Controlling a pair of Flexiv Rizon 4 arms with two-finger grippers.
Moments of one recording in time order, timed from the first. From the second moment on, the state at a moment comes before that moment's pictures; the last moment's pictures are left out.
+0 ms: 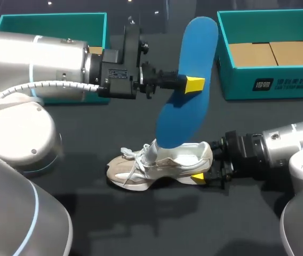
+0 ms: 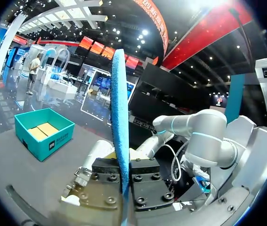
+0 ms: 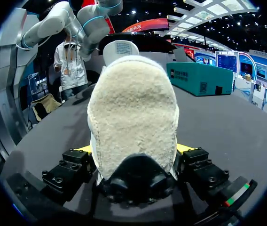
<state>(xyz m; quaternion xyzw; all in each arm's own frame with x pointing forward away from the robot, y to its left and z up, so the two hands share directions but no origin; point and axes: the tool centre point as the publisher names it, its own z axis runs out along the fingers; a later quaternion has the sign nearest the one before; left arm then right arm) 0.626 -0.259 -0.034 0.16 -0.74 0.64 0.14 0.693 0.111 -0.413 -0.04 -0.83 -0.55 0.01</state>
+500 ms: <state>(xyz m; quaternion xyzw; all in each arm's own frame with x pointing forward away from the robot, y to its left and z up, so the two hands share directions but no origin) 0.600 -0.230 -0.030 0.17 -0.72 0.66 0.15 0.693 0.111 -0.413 -0.04 -0.83 -0.55 0.01</state>
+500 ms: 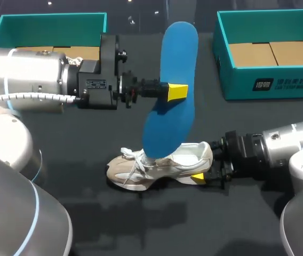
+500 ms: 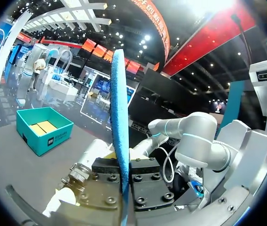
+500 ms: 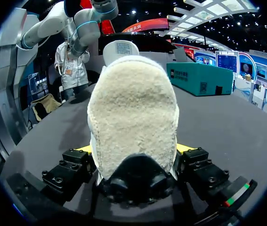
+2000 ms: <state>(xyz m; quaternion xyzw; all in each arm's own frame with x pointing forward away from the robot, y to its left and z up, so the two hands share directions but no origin) 0.577 -0.184 -0.044 0.17 -0.70 0.68 0.14 0.698 0.091 -0.414 -0.08 -0.88 -0.47 0.01</state>
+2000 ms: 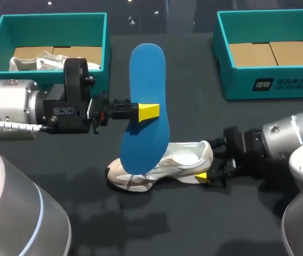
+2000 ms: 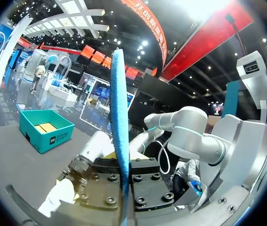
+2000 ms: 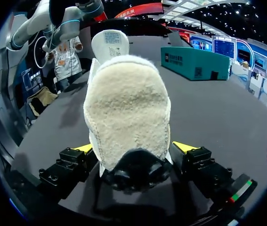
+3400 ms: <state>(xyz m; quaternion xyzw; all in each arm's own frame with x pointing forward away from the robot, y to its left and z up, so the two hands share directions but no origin) 0.577 -0.183 -0.046 0.17 -0.70 0.68 0.14 0.692 0.079 -0.327 -0.15 -0.97 -0.19 -0.01</state>
